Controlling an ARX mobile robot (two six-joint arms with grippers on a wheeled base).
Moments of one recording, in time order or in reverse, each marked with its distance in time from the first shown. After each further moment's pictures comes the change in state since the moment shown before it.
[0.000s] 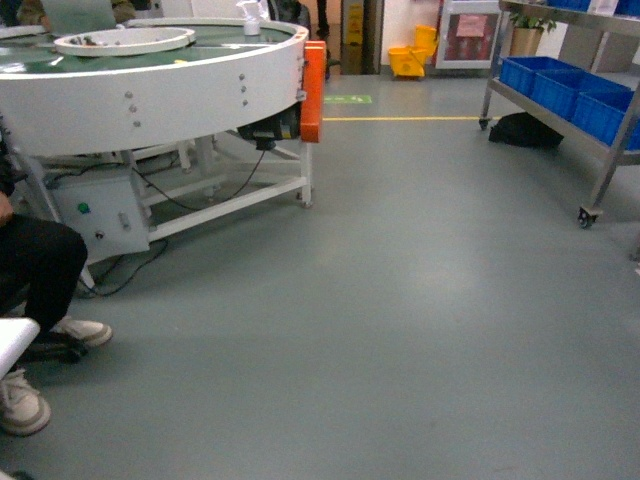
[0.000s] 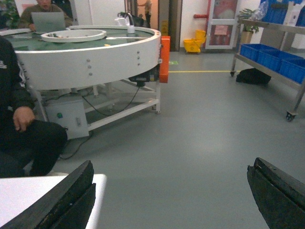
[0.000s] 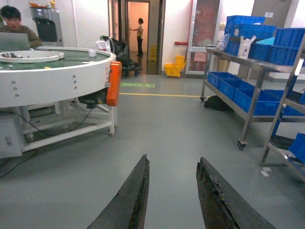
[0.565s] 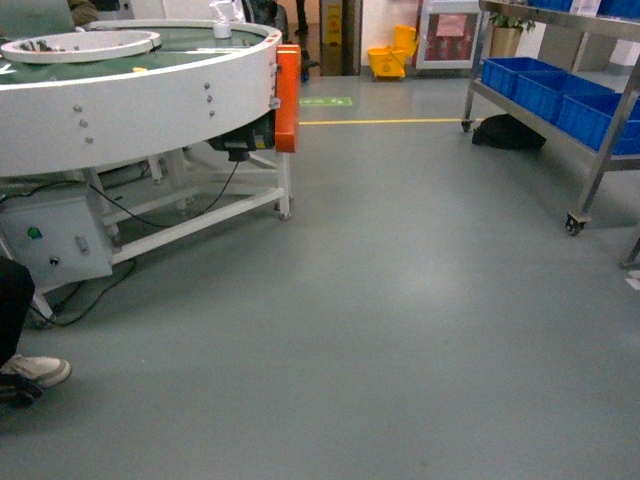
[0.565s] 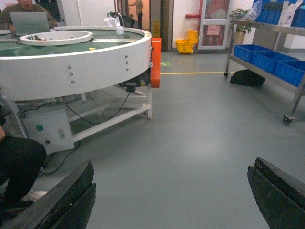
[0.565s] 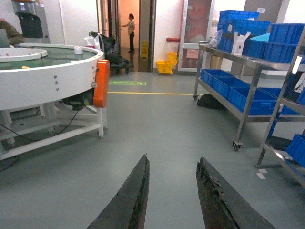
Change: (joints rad) left arm -0.001 0.000 0.000 0.003 0.000 0.000; right arm 0.000 0.006 0.000 -0.001 0.000 0.000
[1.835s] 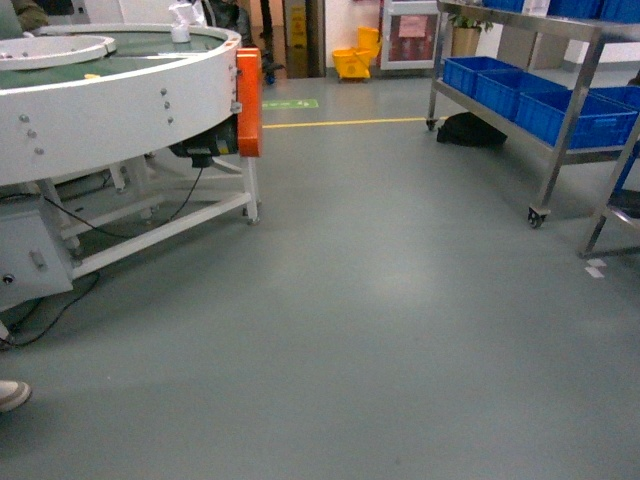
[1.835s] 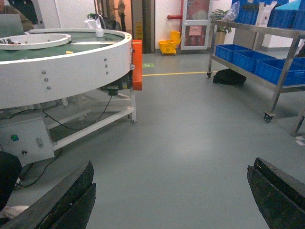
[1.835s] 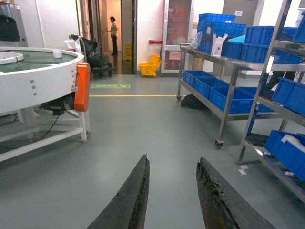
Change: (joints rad) left arm -0.001 0.000 0.000 0.001 0.001 0.000; right arm 0.000 -0.007 0.000 0.002 0.004 0.000
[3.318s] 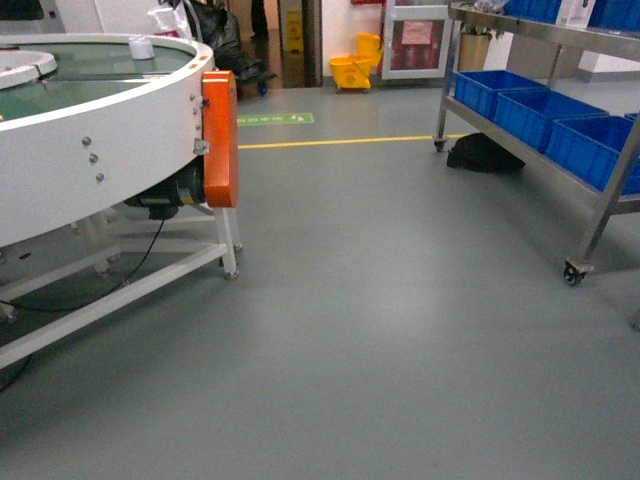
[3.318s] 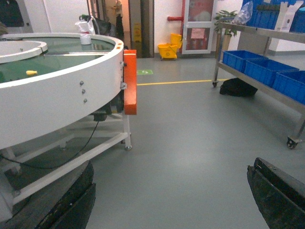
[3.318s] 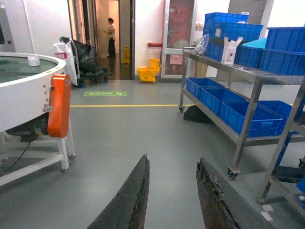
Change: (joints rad) left arm 0.000 0.000 0.000 0.002 0.000 0.000; right arm 0.000 0.000 -0.001 0.002 -0.001 0.000
